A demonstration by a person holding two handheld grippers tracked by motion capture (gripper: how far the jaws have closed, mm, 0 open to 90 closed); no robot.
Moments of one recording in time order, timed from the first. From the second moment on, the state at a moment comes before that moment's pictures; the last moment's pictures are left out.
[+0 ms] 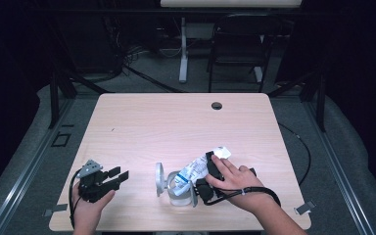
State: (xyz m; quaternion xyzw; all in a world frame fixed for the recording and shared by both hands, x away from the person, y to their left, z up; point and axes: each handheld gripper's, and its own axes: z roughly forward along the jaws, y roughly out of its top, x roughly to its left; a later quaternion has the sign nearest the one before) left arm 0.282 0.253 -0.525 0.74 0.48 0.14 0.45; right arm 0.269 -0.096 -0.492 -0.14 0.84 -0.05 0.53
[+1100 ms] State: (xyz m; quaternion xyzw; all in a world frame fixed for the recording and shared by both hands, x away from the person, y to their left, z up) left arm 0.282 0.254 -0.525 0.73 0.48 0.14 0.46; right arm 0.267 -0.093 -0.490 -0.14 0.83 -0.06 0.53
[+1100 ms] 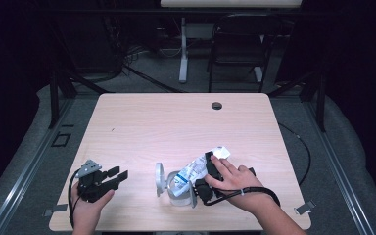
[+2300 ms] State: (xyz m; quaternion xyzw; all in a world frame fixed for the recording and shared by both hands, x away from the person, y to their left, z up) left arm 0.282 0.256 -0.526 0.73 0.48 0.14 0.46; right arm 0.262 -0.091 -0.494 -0.15 0.82 -0.05 0.56
